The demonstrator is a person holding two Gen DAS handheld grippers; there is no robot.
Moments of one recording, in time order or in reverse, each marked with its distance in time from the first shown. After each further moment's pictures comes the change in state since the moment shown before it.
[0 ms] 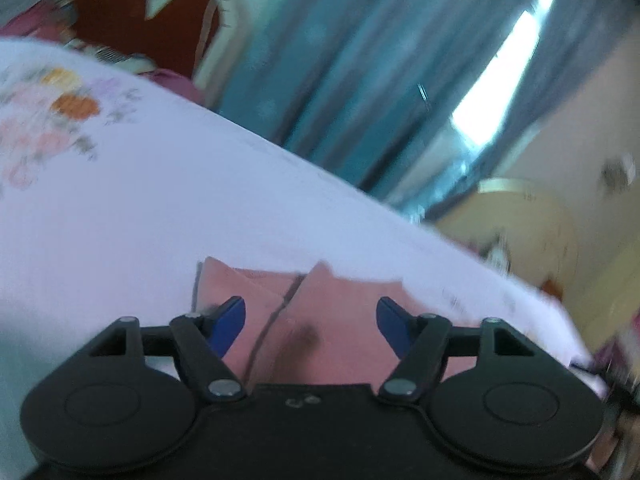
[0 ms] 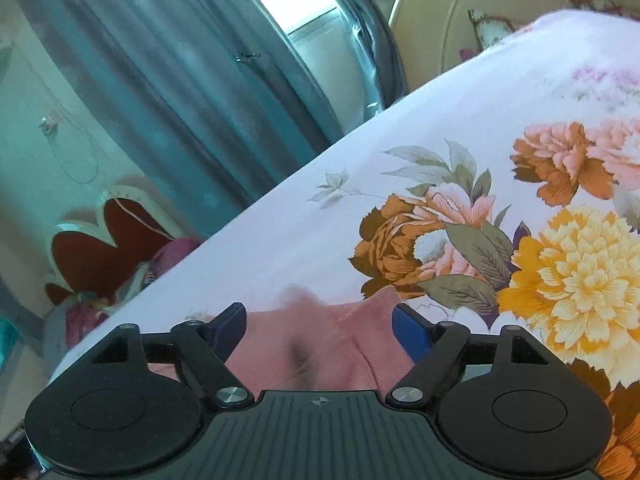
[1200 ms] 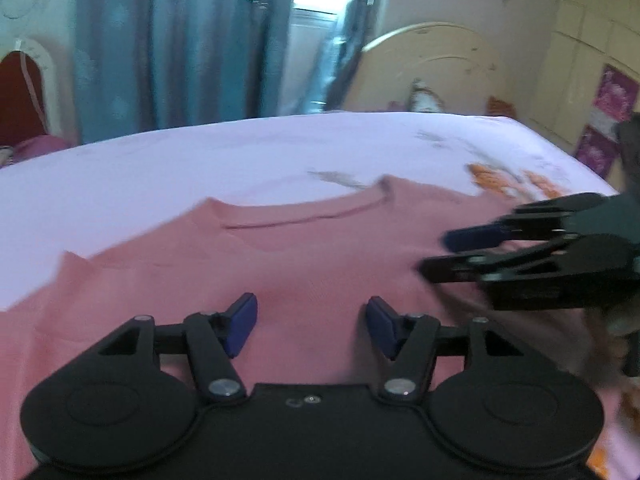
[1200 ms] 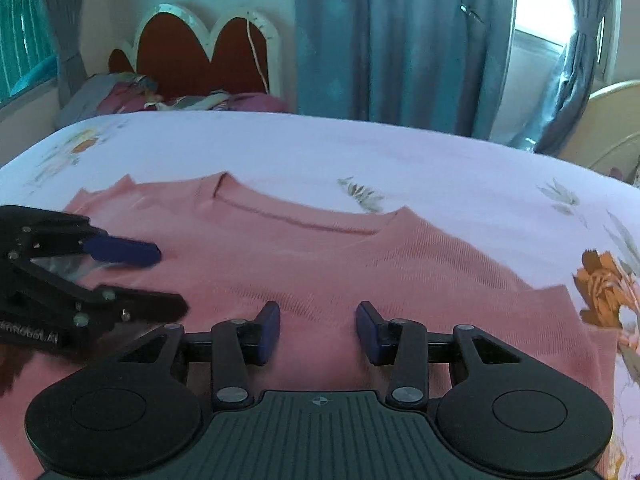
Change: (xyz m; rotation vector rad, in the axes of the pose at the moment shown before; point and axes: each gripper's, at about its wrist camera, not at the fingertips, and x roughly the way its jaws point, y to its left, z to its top) left arm 0.060 -0.136 -0.050 0.514 0.183 -0.083; right arm 0.071 0.165 -0.108 -0.717 0.185 0.019
